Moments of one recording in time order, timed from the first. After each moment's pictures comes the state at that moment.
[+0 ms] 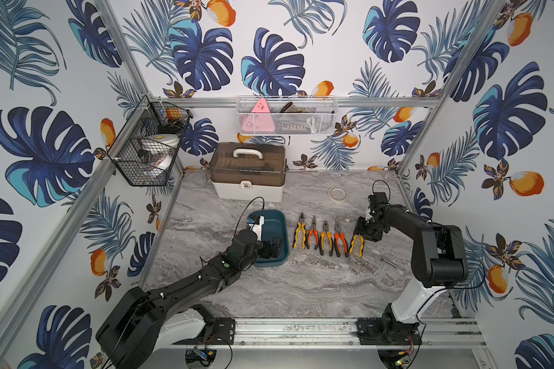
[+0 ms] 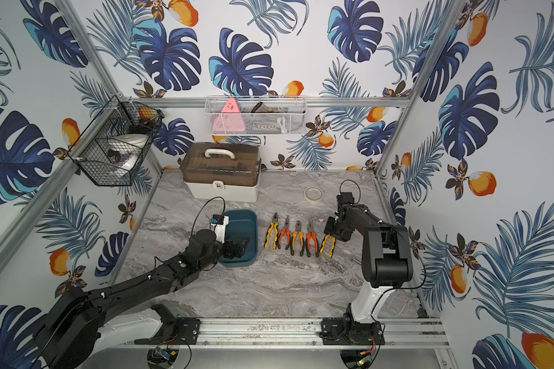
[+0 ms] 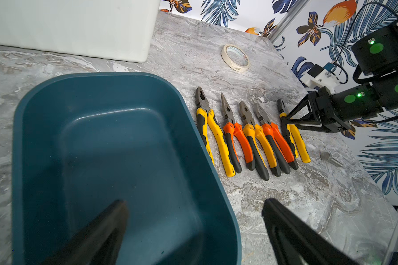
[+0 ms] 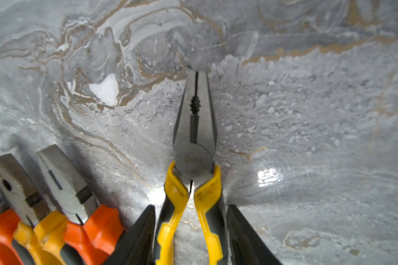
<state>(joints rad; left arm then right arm) -0.60 1.15 0.48 0.19 -0.04 -0.50 0.02 1.78 1.10 -0.65 -0.09 0.37</state>
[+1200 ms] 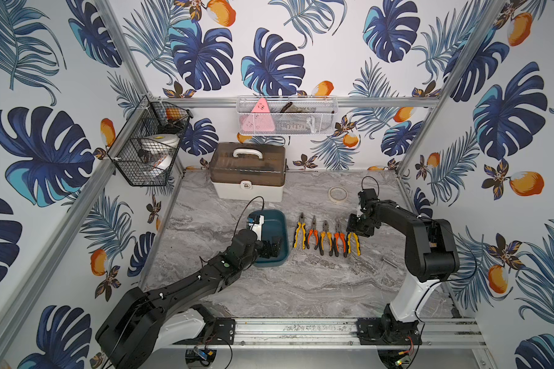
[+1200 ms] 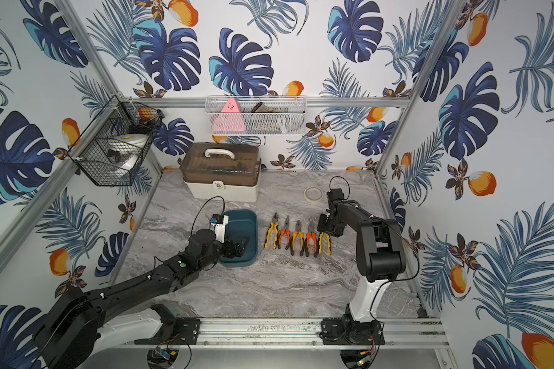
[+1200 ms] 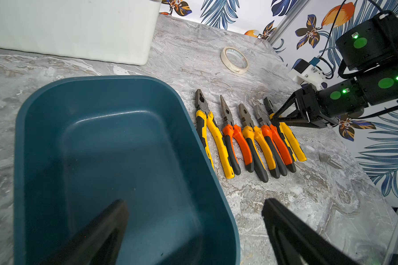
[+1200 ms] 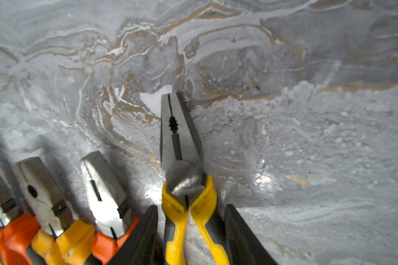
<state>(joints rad) -0.60 1.15 0.49 0.19 -0.05 -0.50 0.10 1.85 1.19 -0.66 -0.07 0.36</state>
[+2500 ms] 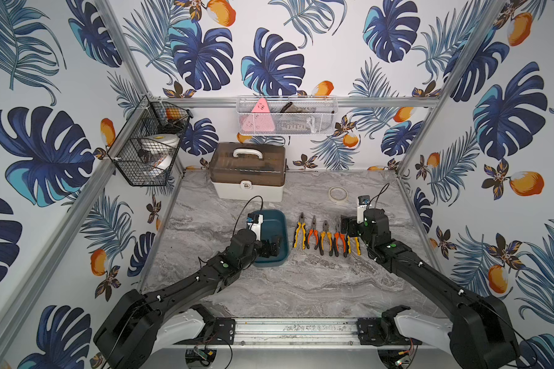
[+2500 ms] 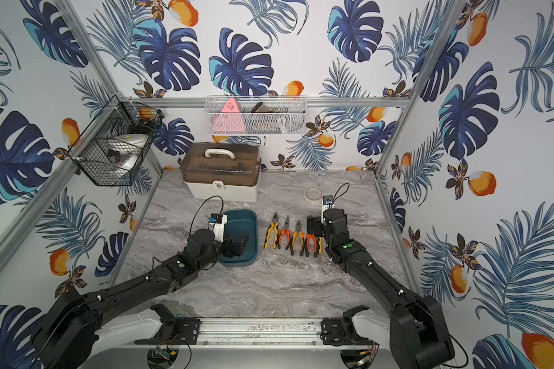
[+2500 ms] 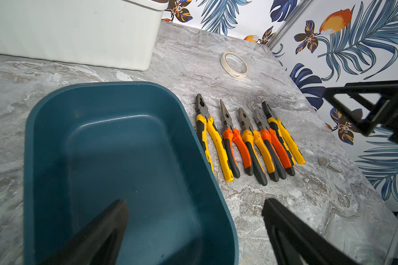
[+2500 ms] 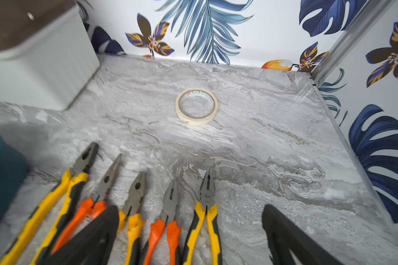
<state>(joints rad) -0.60 1.13 0.49 0.18 -0.06 -0.50 0.35 1.19 0.63 0.03 0.30 0.04</state>
